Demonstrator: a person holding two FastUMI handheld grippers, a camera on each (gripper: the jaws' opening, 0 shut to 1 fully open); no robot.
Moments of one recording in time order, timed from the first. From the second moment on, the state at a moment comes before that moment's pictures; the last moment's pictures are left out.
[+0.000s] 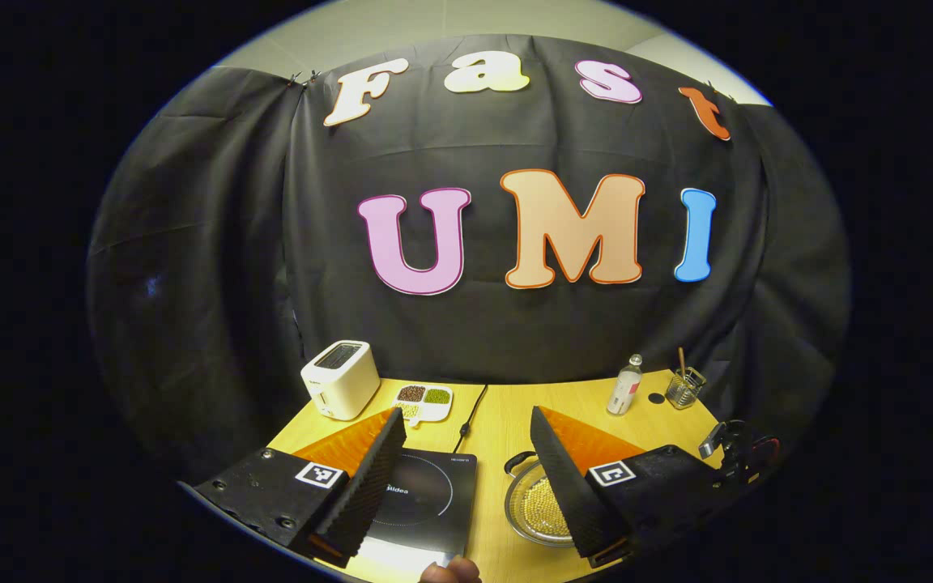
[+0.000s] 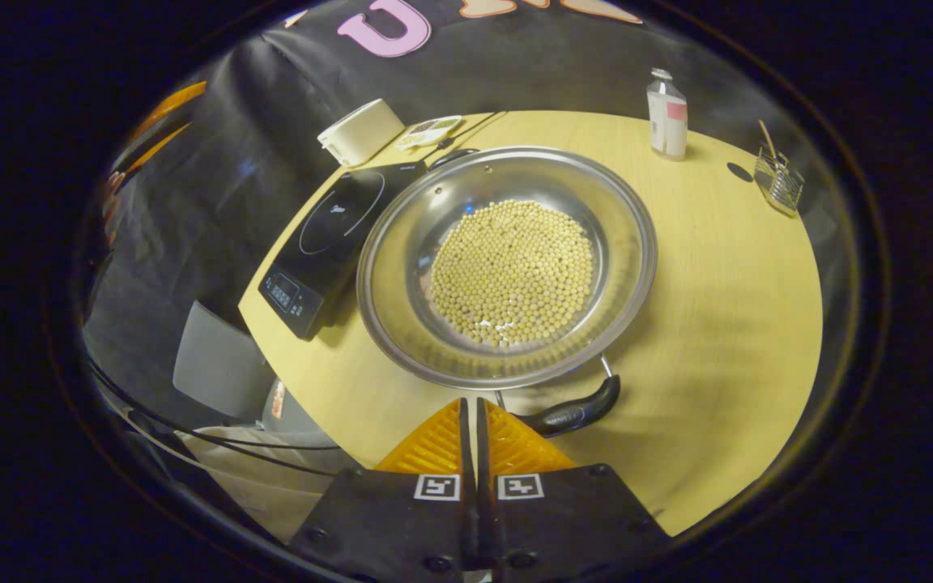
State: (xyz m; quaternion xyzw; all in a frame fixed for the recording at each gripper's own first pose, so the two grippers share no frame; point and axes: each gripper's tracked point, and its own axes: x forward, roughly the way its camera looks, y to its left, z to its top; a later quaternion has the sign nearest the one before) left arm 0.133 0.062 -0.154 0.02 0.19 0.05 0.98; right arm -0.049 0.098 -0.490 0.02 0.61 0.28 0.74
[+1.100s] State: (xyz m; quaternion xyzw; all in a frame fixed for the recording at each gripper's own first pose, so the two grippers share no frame) left arm 0.121 0.062 -0.148 0.03 0.18 0.06 0.98; right arm -0.033 0.057 -0.509 -0.01 0.62 0.24 0.75
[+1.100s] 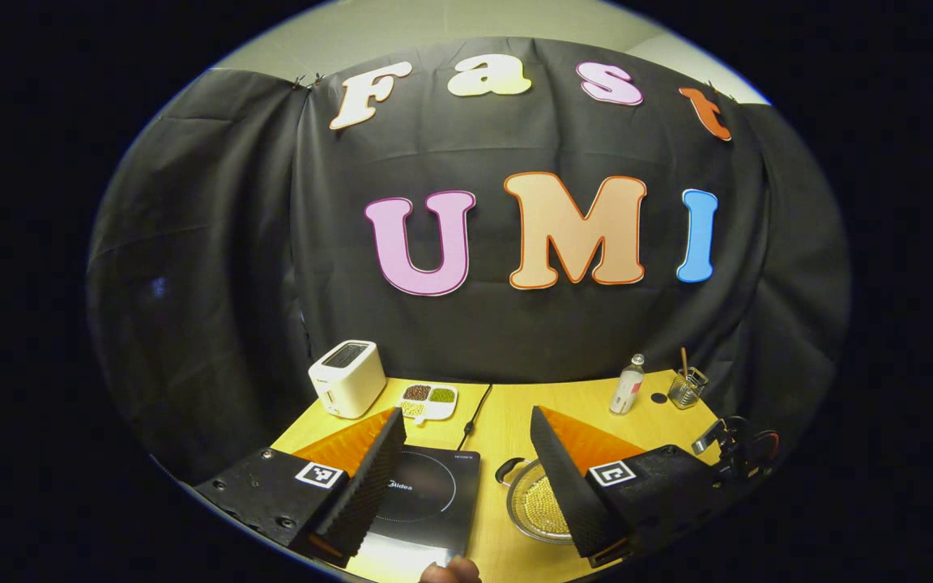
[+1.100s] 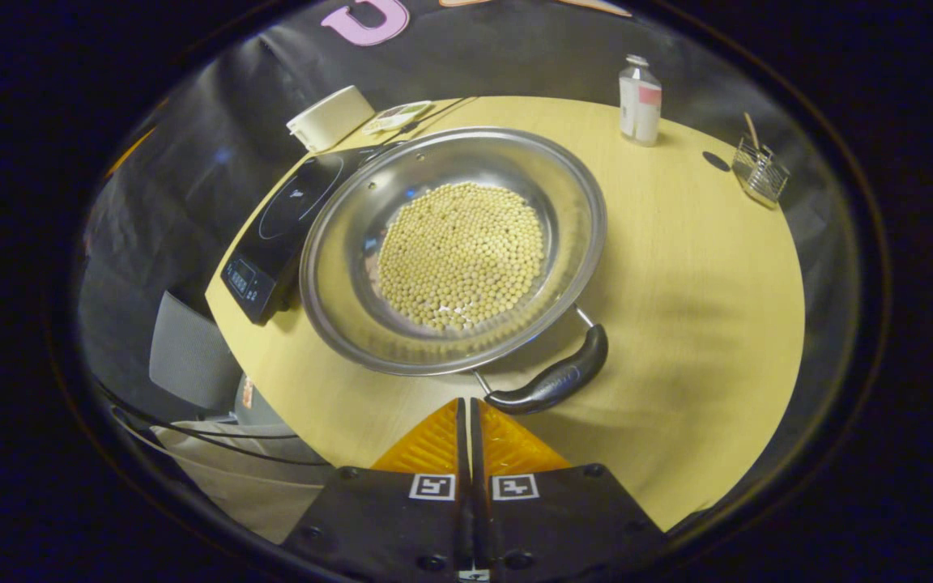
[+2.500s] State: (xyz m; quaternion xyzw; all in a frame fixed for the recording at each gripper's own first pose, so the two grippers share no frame) left arm 0.142 0.054 -0.164 0.03 0.20 0.06 0.98; right arm 0.042 0.013 -0.512 0.01 0.59 0.16 0.79
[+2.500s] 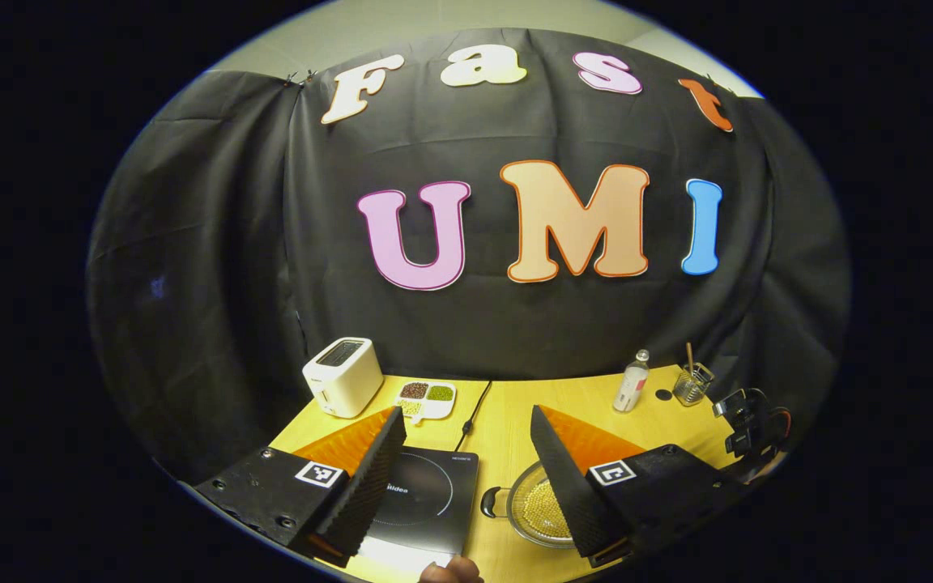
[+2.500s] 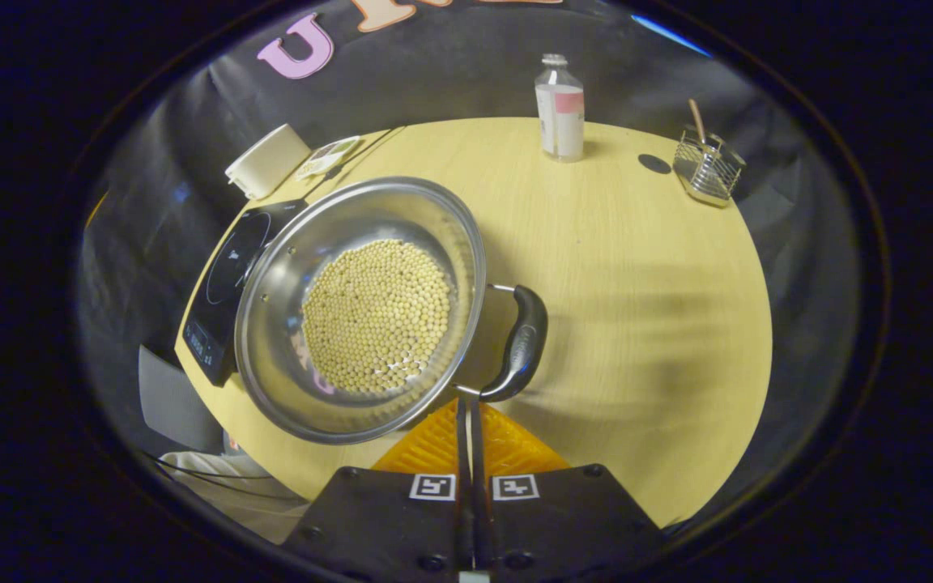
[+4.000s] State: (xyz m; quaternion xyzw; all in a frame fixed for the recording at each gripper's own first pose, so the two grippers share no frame) left arm 0.136 0.039 -0.476 -0.07 0.55 -0.05 0.83; right arm 0.097 0.009 -0.542 0.02 0.60 -0.01 0.80
